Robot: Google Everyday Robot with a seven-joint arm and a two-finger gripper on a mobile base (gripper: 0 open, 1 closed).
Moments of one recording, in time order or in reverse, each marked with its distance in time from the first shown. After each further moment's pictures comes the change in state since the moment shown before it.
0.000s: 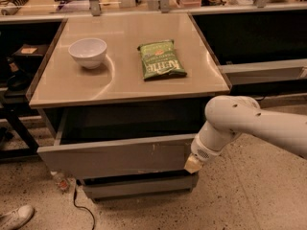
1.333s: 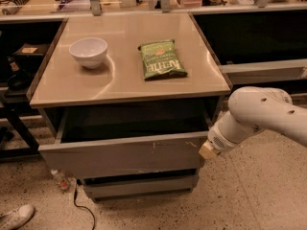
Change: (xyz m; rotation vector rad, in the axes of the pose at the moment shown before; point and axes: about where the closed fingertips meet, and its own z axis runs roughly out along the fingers) arm 0.015 -0.038 -0.055 0.151 -0.091 0.194
